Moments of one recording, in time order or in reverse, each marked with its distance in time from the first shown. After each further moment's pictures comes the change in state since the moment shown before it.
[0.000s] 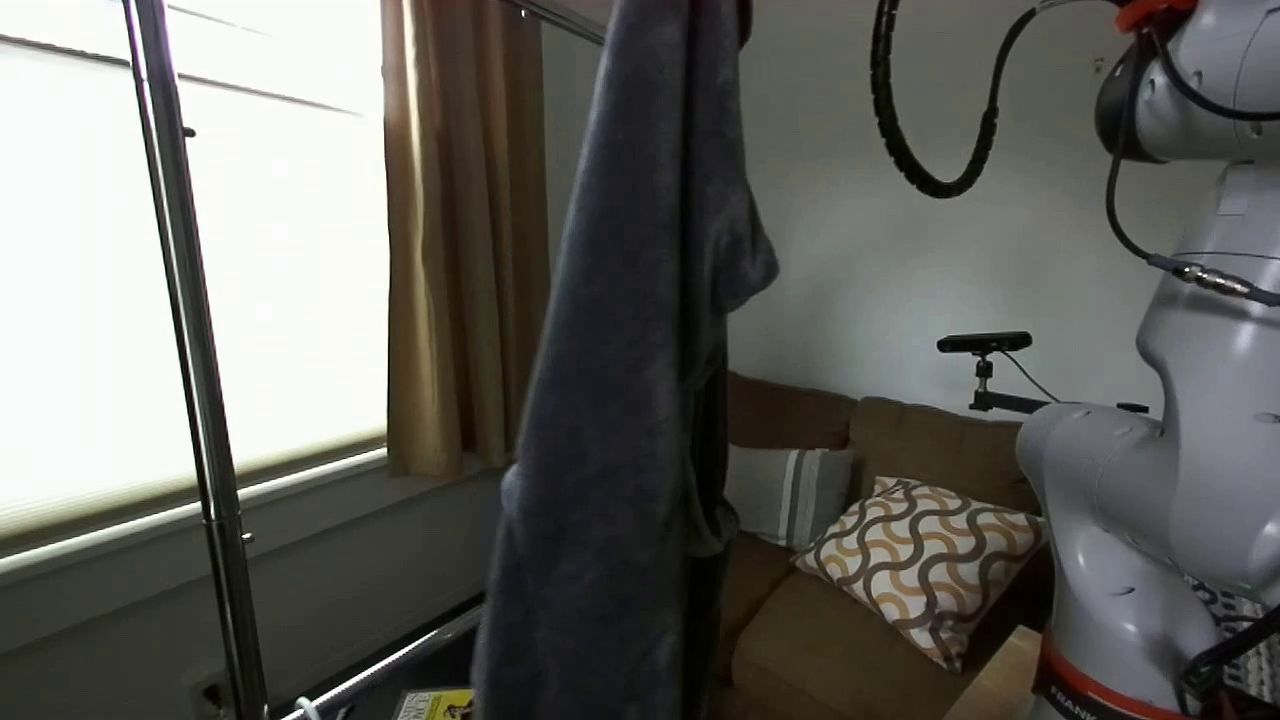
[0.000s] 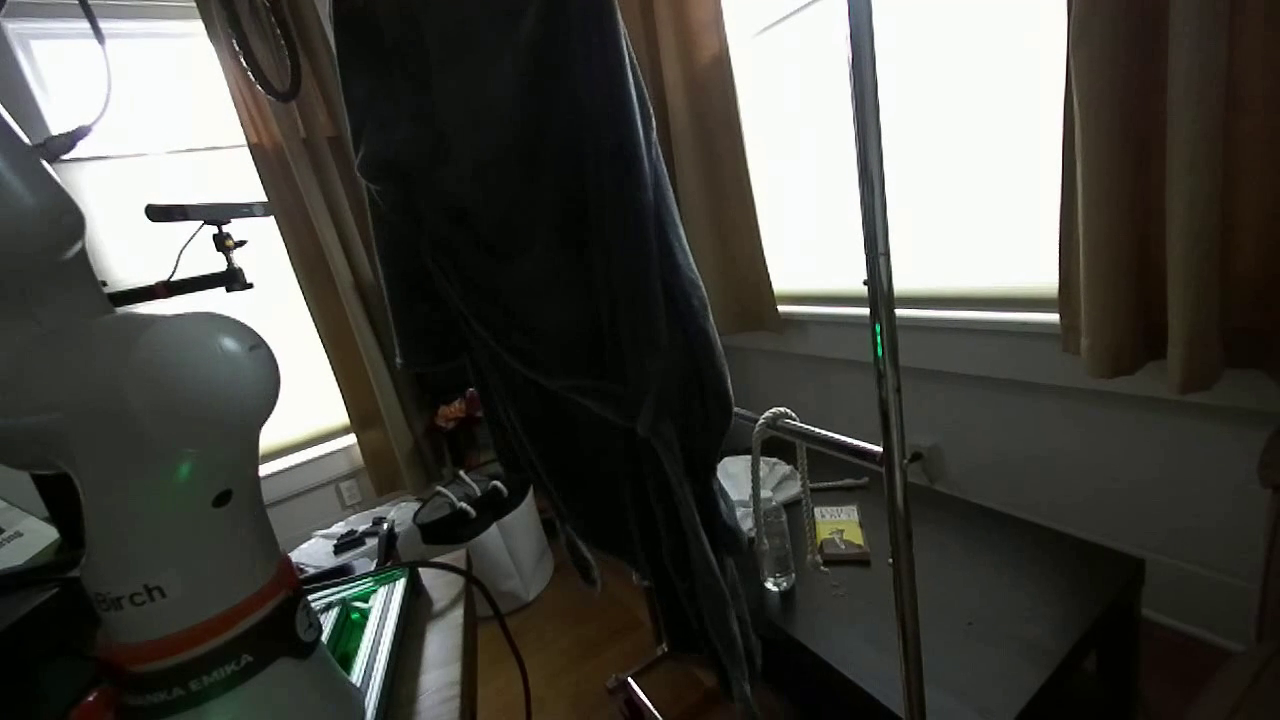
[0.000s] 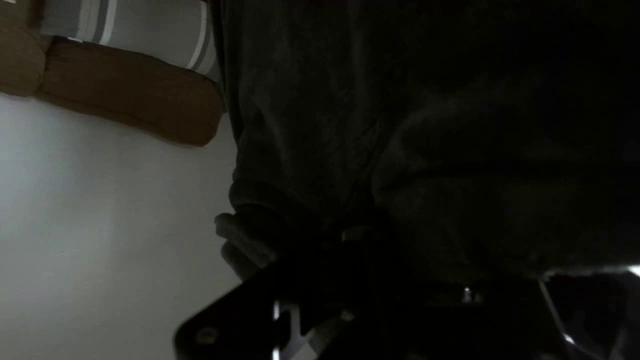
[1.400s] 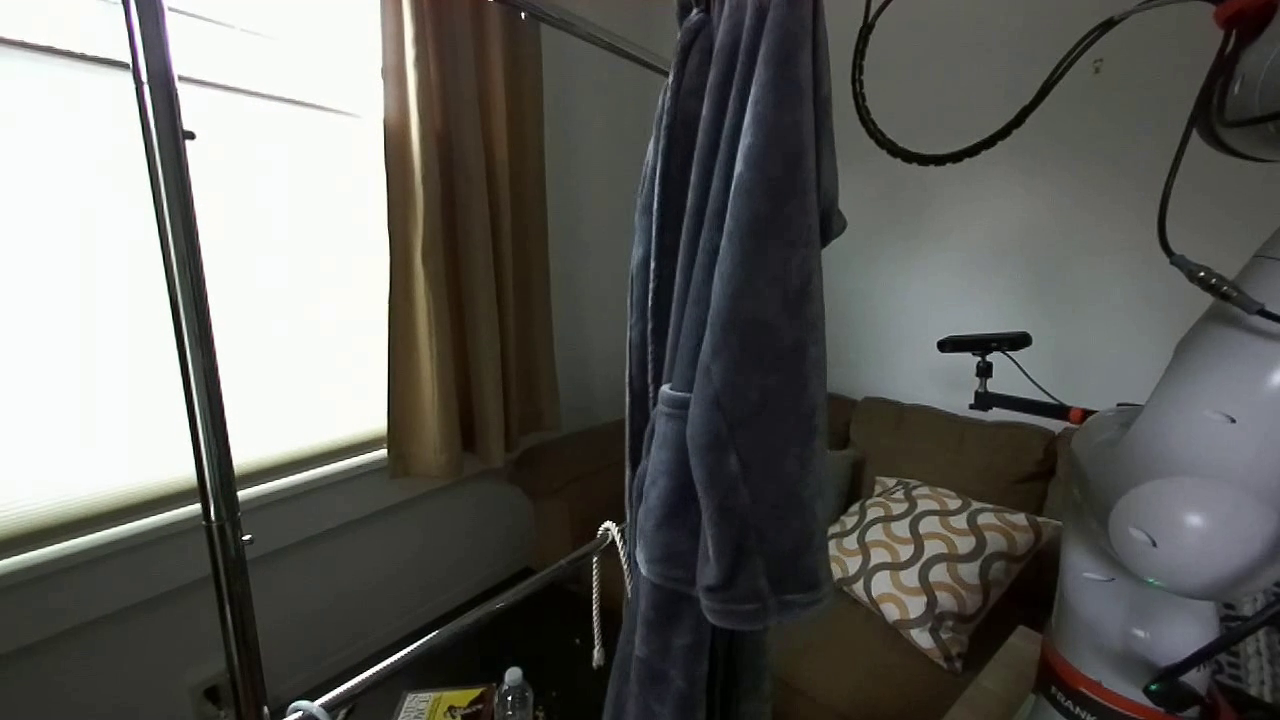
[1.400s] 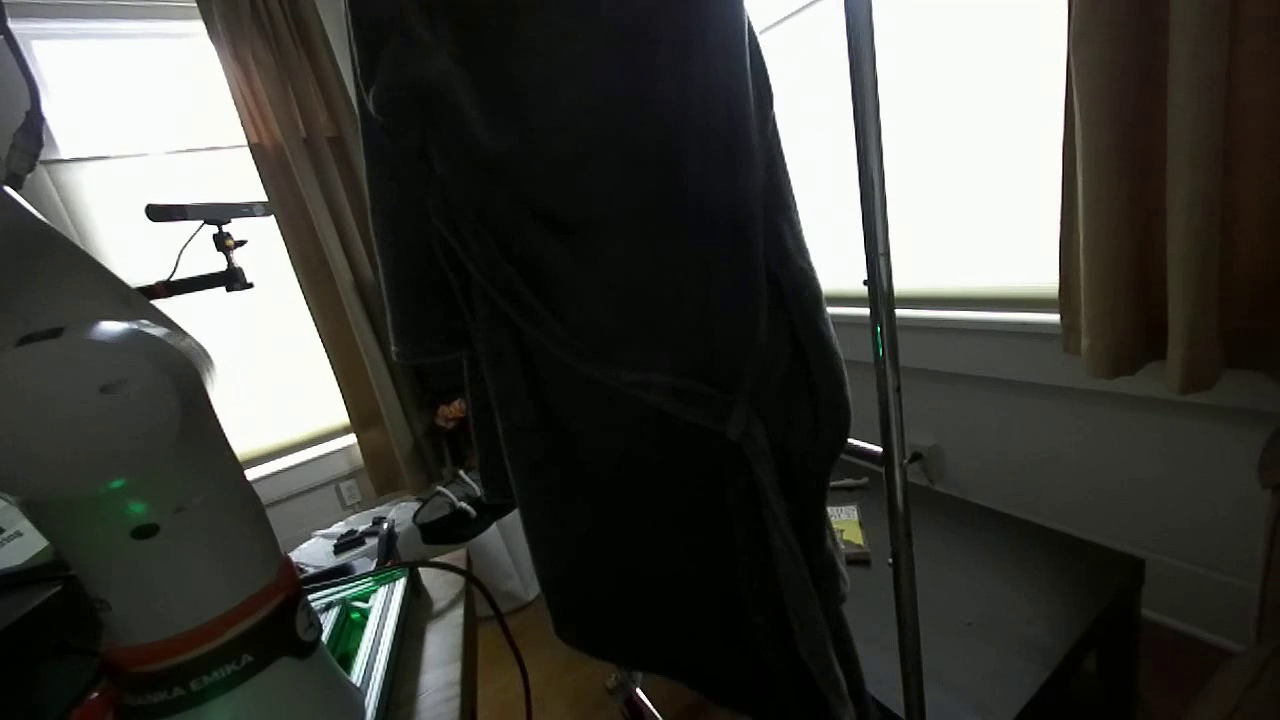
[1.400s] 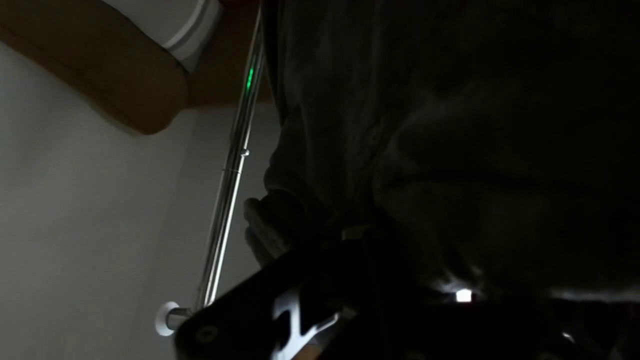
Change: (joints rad) arm -0.625 -0.139 -0.015 -0.037 0.481 0.317 -0.736
